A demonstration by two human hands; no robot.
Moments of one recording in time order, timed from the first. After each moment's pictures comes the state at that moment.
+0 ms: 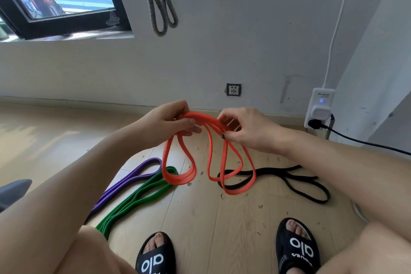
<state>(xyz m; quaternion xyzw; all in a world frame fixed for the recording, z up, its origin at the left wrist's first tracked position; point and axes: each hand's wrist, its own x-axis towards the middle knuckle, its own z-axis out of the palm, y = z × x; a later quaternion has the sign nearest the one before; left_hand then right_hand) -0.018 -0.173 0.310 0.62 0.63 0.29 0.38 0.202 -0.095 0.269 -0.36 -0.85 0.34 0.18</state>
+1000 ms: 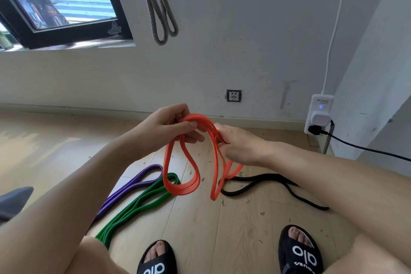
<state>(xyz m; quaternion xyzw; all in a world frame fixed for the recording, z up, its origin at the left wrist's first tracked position) -0.013 -0.178 0.325 0.61 0.58 0.33 0.42 0.183 -0.099 0.260 -0.37 -0.87 0.32 0.07</state>
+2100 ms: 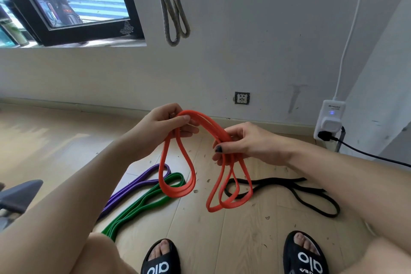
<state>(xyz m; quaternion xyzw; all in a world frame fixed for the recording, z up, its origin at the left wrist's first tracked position) -0.048 -0.176 0.310 0.53 0.59 0.42 0.44 0.190 -0.097 0.275 -0.30 -0.72 0.61 0.11</state>
